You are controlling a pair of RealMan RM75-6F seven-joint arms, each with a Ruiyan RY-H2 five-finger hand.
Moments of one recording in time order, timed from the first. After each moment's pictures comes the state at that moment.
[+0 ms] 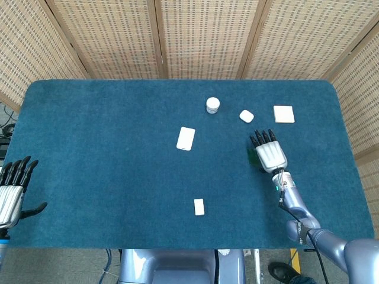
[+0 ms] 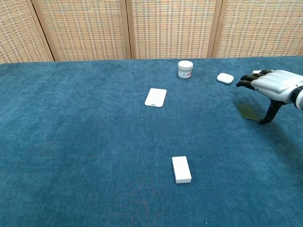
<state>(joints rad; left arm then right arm) -0.11 -1.13 -0.05 -1.64 1.47 1.46 0.13 0.70 -1.70 0.19 -0.86 -1.22 0.83 -0.41</state>
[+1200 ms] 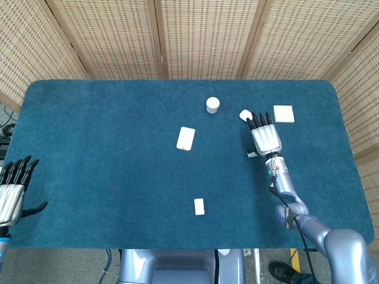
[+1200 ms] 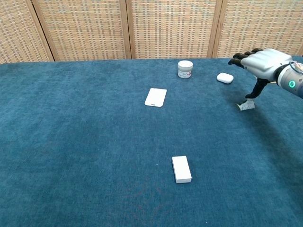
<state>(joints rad) -0.12 -1.13 -0.05 -1.64 1.45 1.44 0.13 0.81 -1.76 0.25 -0.71 -1.18 0.84 -0.40</state>
